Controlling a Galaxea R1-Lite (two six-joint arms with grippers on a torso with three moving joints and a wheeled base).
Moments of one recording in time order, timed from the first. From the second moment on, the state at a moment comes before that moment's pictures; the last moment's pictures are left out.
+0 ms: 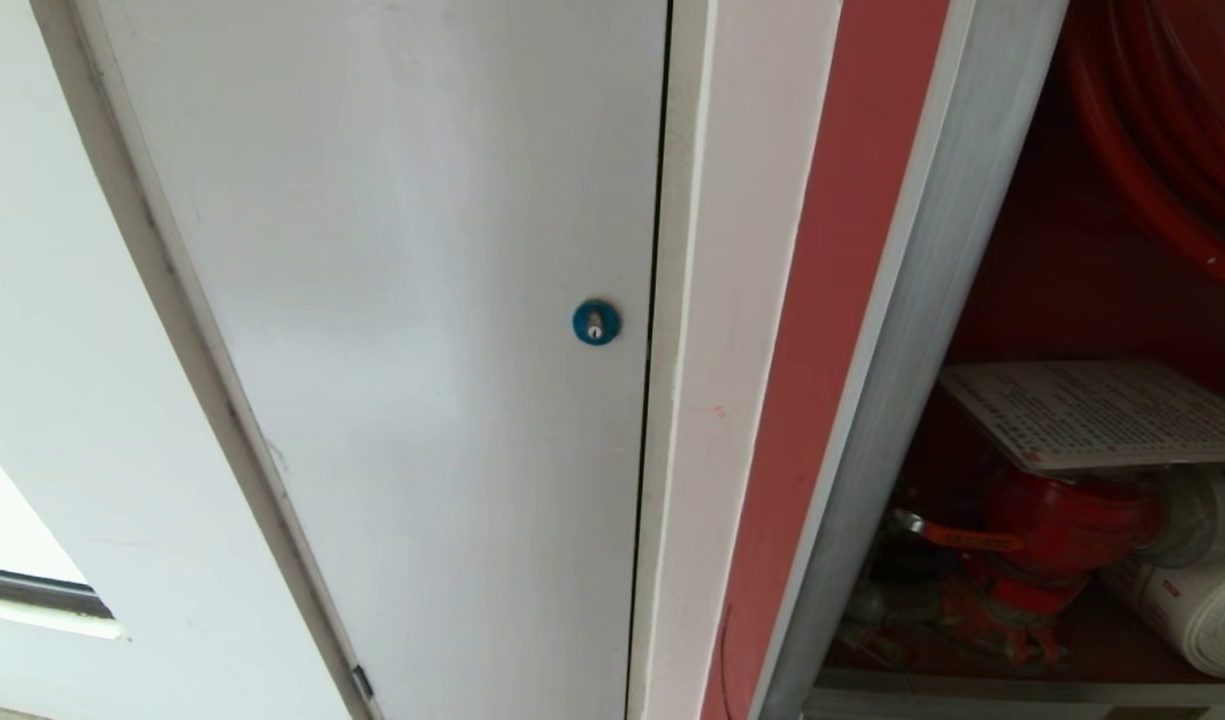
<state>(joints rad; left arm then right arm) -0.01 0.00 0.00 -0.02 -0.02 0.03 0.38 0.86 -1.18 0.81 -0.35 -0.55</state>
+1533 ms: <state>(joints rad) -0.01 0.00 0.00 -0.02 -0.02 0.03 -0.10 1.33 -1.49 0.95 -0.03 -1.31</state>
